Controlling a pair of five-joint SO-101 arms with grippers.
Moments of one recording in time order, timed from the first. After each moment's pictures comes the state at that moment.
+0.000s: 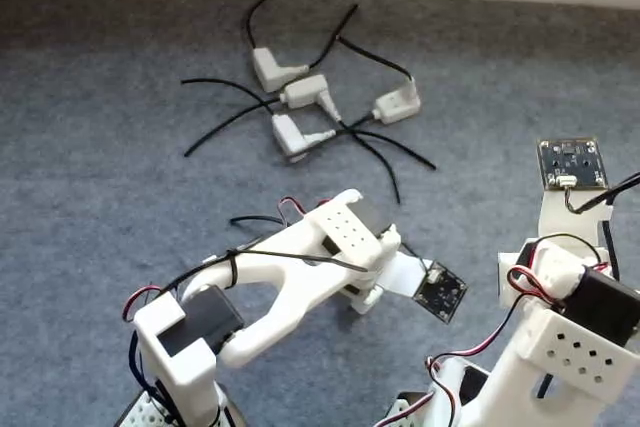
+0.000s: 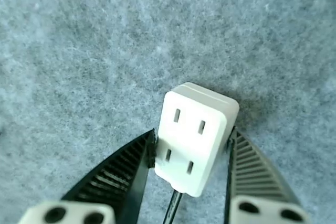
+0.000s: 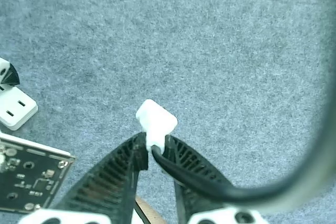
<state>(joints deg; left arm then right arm) 43.4 11.6 17.8 64.0 -69.2 22.1 -53.5 26.9 98.9 29.2</state>
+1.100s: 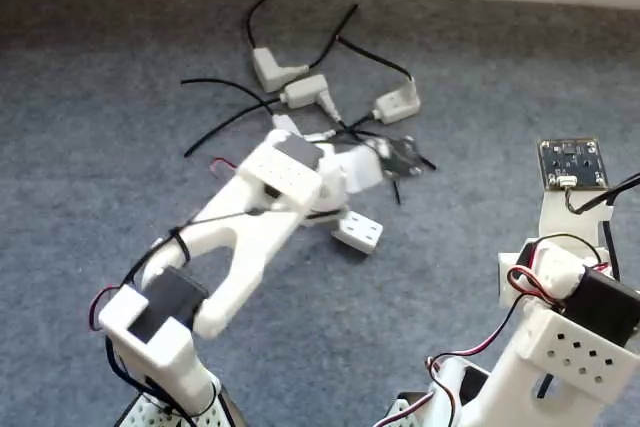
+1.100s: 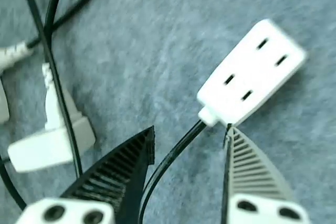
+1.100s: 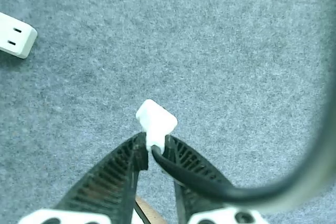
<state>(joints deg) 27.6 8.1 13.0 58.2 -46.4 22.2 -53.5 27.0 98.9 29.2</state>
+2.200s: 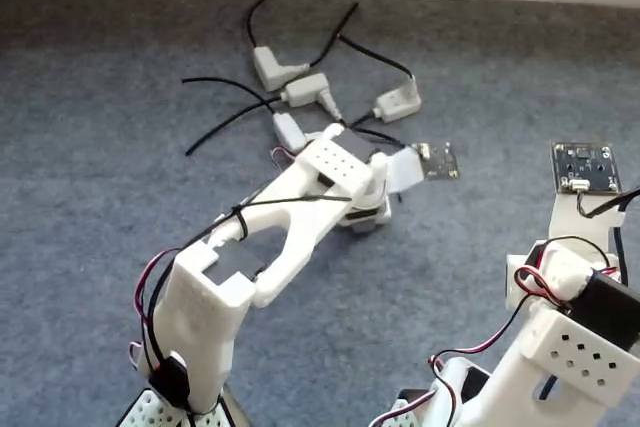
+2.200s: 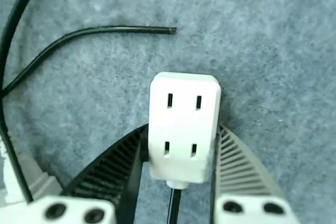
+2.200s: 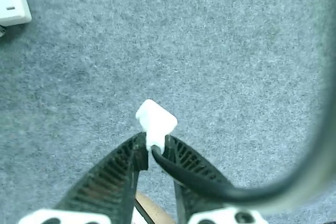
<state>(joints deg) 31.4 31.3 -12.5 67.8 -38.6 25.1 -53.5 27.0 98.9 28.5</state>
